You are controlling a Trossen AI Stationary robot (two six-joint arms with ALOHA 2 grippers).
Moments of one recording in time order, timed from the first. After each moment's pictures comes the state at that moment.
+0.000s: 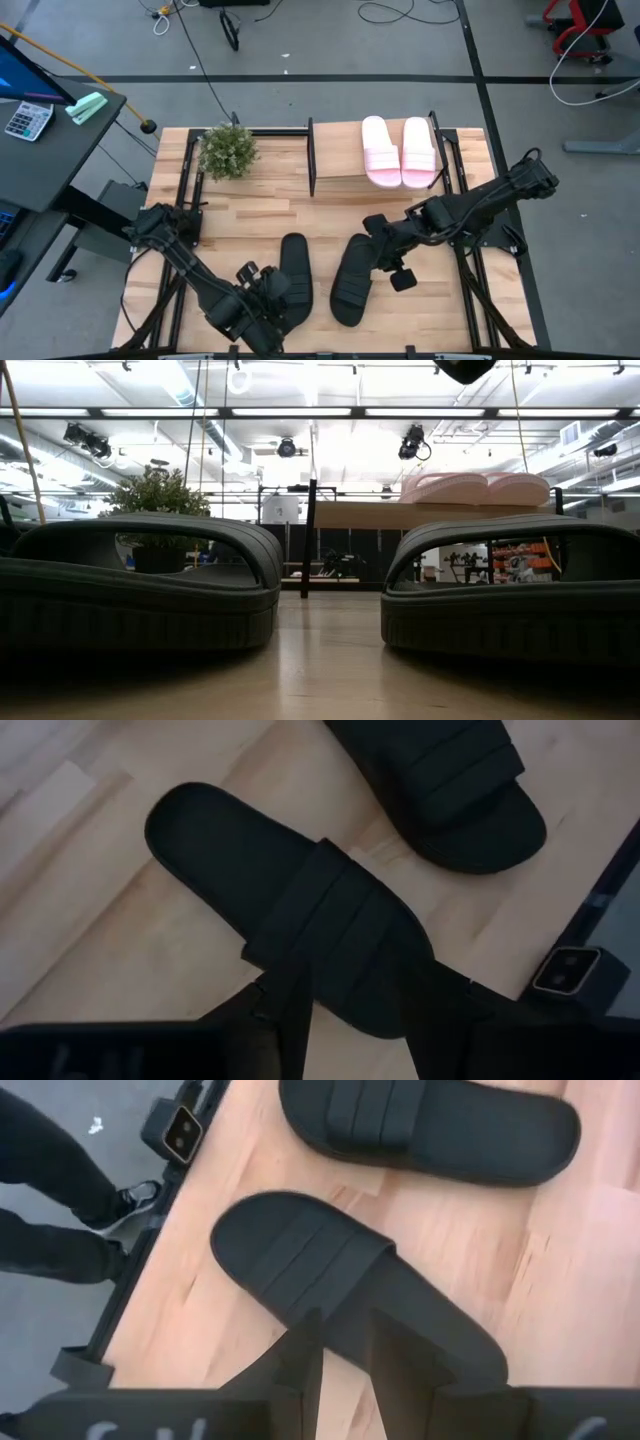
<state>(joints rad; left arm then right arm) -0.75 1.96 1.91 -1.34 -0.53 -1.40 0.37 1.46 1.30 -0.83 -0.09 0.09</state>
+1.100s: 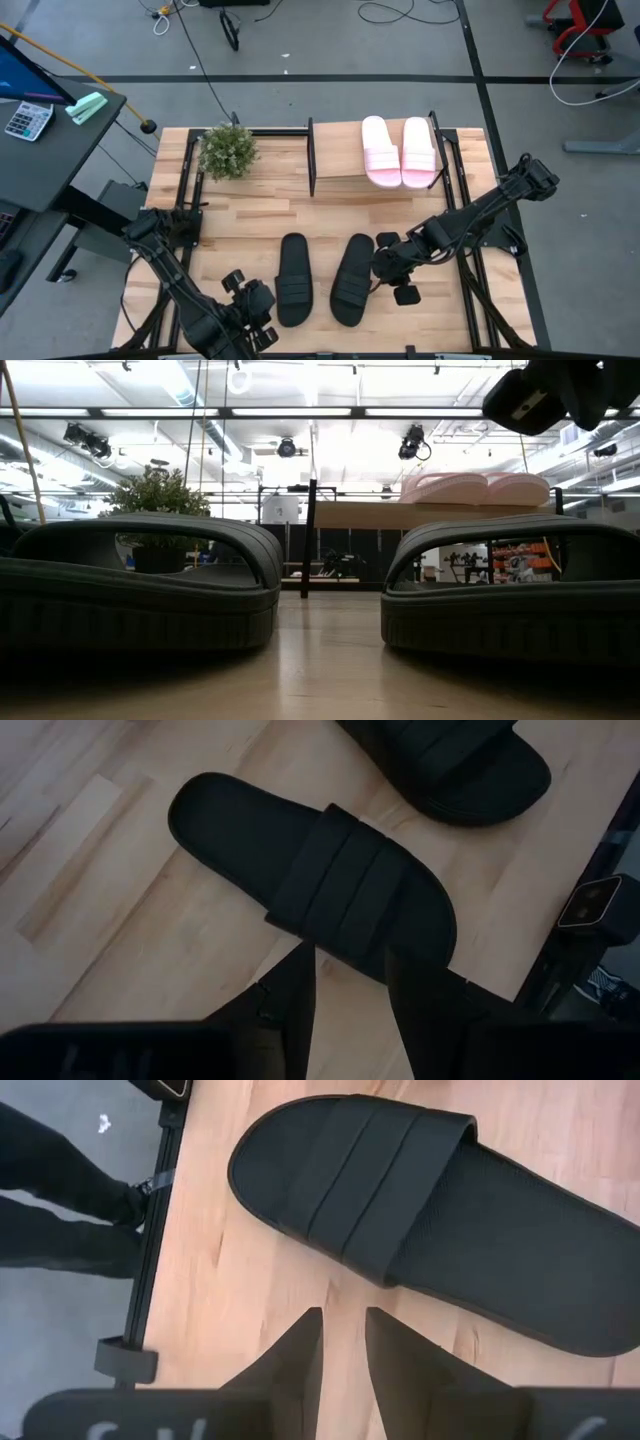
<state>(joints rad) -0.87 1.96 1.91 -1.43 -0.59 -1.43 0.48 1.46 1.09 -0.71 -0.10 0.39</state>
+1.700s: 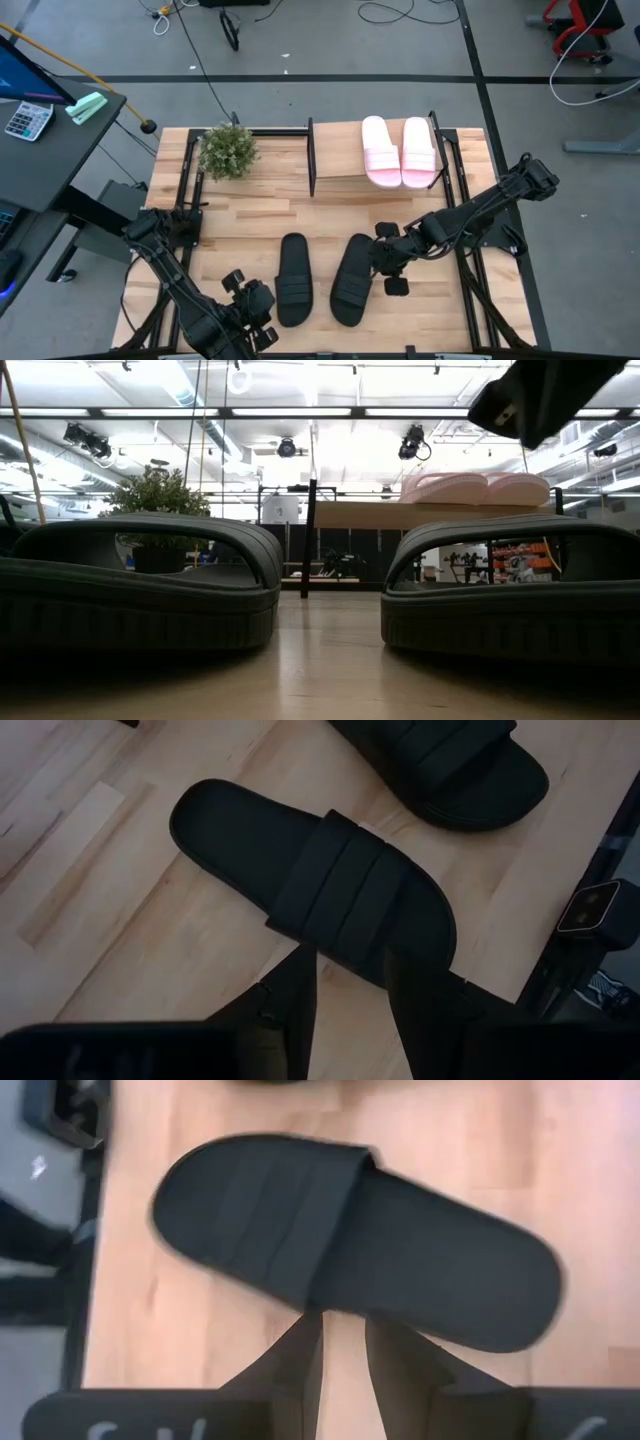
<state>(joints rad) -0.87 1.96 1.91 -1.43 -0.61 -1.43 0.44 1.46 1.09 -0.71 0.03 0.44</state>
